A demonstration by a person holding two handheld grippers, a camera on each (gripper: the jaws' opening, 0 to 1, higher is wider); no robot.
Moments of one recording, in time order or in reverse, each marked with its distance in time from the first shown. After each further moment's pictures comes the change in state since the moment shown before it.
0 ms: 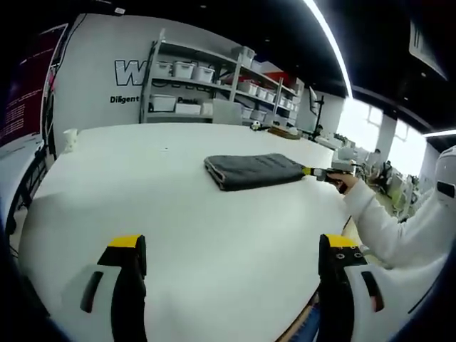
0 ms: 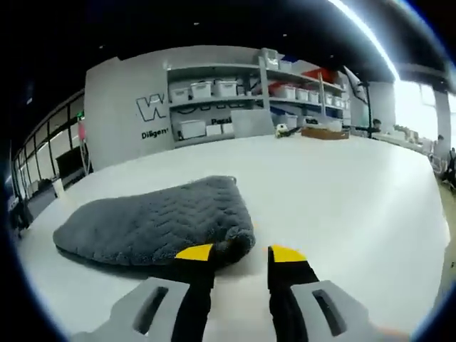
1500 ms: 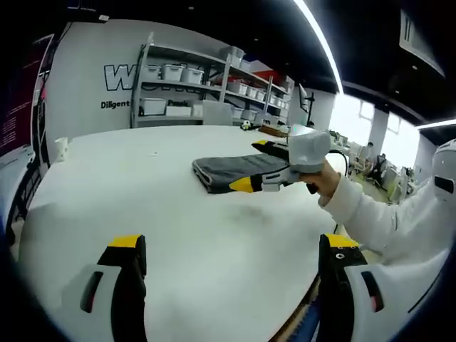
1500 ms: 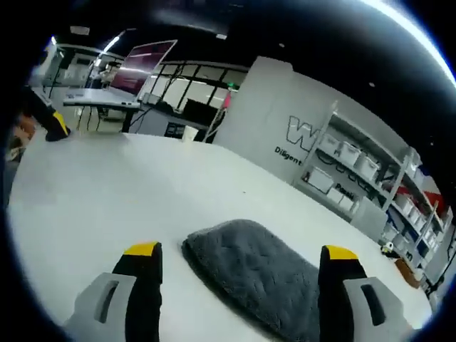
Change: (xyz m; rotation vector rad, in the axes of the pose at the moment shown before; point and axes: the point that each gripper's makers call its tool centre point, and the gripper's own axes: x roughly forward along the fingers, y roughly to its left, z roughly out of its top) left arm 0.001 -0.019 0.004 0.046 -0.001 -0.043; right arm -0.019 0.302 -0.002 -0.777 -0.186 0.562
